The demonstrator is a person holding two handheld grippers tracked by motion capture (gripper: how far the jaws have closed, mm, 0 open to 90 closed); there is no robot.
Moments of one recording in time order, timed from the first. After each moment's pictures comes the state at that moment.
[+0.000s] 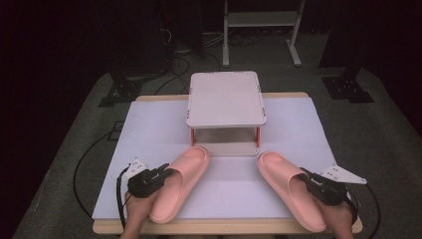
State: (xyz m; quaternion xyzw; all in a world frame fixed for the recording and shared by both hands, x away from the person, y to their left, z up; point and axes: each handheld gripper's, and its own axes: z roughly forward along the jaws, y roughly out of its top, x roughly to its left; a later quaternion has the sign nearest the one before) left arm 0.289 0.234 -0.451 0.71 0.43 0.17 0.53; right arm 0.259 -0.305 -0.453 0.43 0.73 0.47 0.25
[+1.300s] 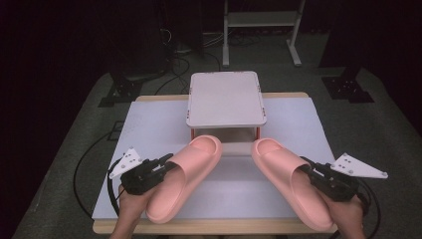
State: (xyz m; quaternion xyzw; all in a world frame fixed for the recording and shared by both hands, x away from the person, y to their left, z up) left arm 0.268 0.214 -0.364 0.72 0.33 0.18 0.59; right arm 0.239 -0.286 -0.369 0.38 0.72 0.52 0.26
